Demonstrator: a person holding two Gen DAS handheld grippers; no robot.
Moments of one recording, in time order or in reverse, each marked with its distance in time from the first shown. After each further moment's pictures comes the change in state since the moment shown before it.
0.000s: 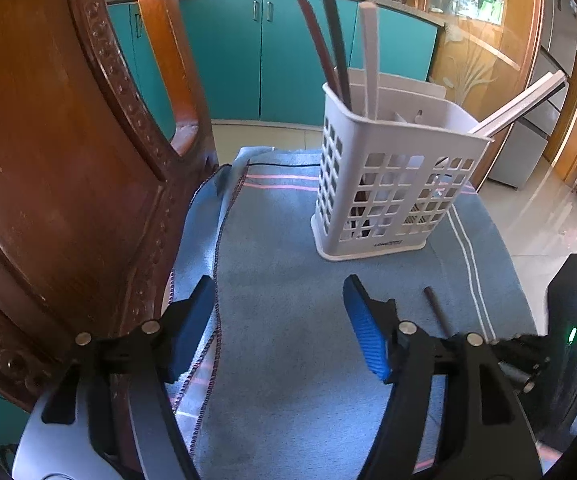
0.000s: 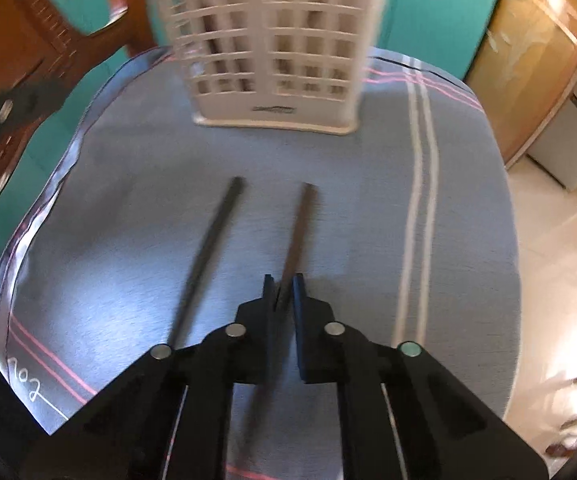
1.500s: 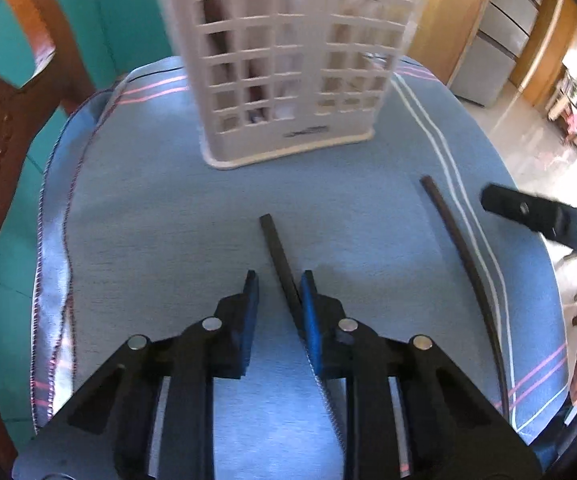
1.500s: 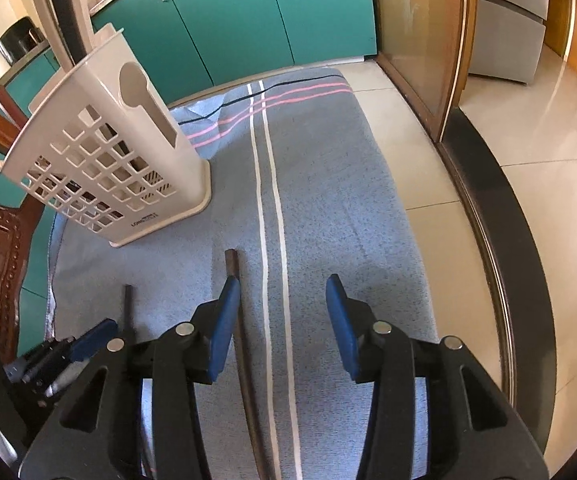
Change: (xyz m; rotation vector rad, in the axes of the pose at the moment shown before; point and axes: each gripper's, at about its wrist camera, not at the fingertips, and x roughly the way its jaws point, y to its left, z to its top) left arm 0.069 -0.066 -0.040 0.150 0.240 -0.126; right arm -0.021 -0.106 0.015 0.403 -0.091 0.038
